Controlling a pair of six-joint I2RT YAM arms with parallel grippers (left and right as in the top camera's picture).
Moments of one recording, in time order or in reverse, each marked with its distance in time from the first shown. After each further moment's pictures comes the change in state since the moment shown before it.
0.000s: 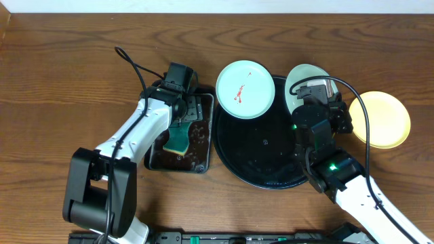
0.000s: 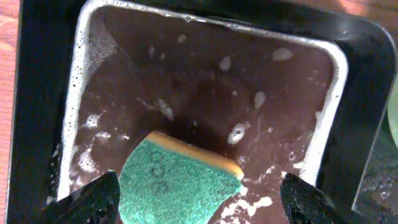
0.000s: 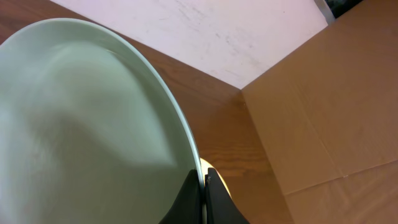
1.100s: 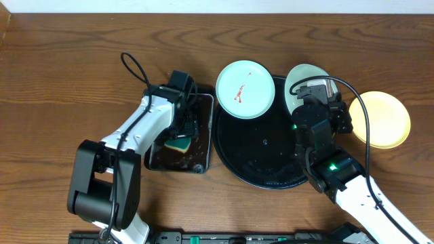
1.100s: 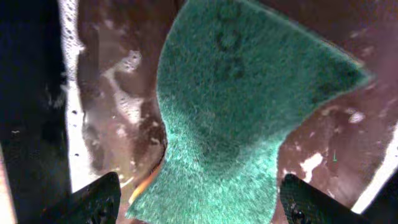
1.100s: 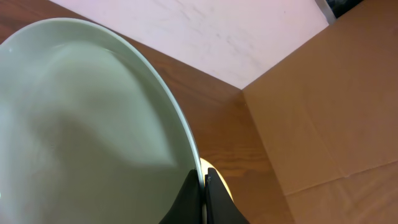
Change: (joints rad) left arm 0.000 0.047 -0.001 -0.242 0.000 -0.011; right arm 0.000 0.000 0.000 0.000 -0.003 0.003
